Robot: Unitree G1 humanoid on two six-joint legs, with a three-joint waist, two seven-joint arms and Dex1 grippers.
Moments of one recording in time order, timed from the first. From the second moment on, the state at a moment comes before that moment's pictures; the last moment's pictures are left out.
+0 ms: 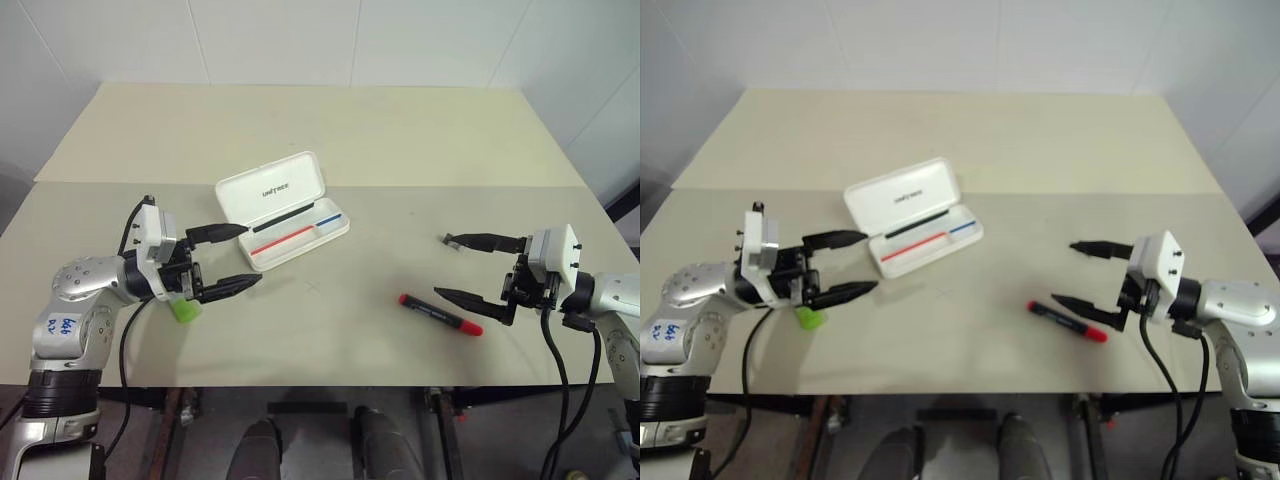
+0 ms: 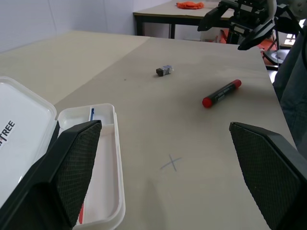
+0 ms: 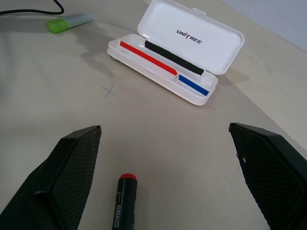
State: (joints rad) left arm -0.36 0.69 0.19 -0.04 -0.57 0.26 -1.12; right arm -0.20 -0.81 -0.24 -0.16 0.50 0.16 1.16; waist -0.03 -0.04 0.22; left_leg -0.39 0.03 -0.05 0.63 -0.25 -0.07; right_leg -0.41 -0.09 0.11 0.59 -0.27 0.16
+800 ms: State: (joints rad) left arm -0.37 0.68 0.11 0.04 -0.41 0.22 -1.07; right arm -0.30 -0.69 -0.06 -0.29 0.51 0.23 1.08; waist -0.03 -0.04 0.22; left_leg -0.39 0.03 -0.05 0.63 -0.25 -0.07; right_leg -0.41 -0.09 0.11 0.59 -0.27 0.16
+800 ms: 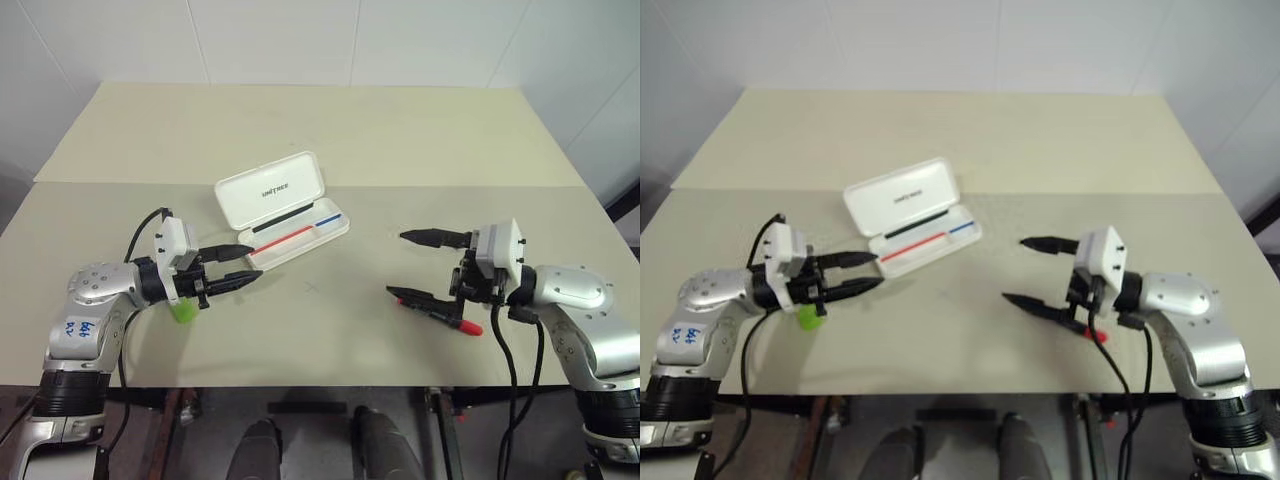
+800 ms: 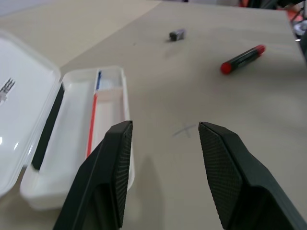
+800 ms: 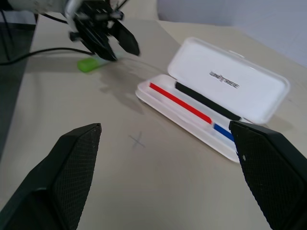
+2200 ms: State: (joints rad) left arm -0.70 0.64 -0.25 0.19 -0.10 0.46 -1.08; right arm -0.35 -0.51 0.03 -0.37 0.44 0.17 0.90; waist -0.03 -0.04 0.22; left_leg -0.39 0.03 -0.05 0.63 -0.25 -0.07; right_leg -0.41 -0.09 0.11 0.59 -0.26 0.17
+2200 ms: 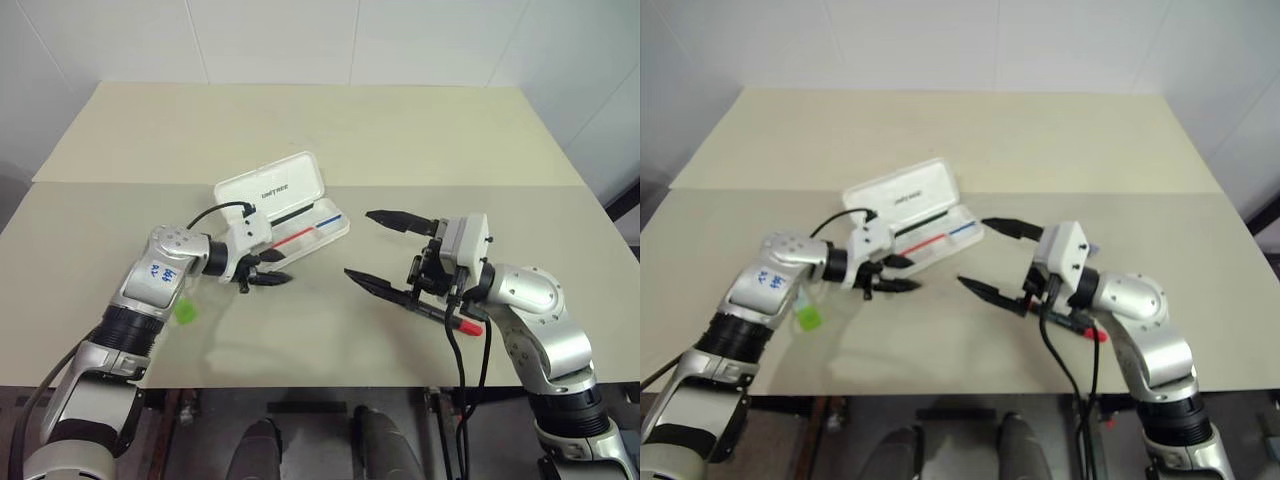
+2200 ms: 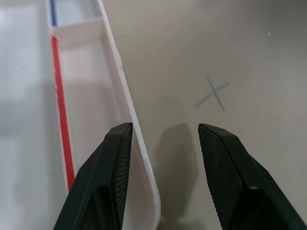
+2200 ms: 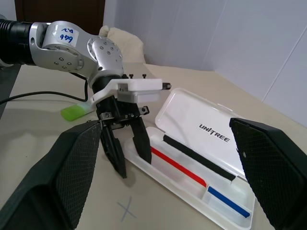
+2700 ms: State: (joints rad) left arm -0.70 0.68 -0.25 0.16 -0.08 0.48 -1.10; right arm -0.39 -0.51 0.03 -0.37 0.44 0.16 0.90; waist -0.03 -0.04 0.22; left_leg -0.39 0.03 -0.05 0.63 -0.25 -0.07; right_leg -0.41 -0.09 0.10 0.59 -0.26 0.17
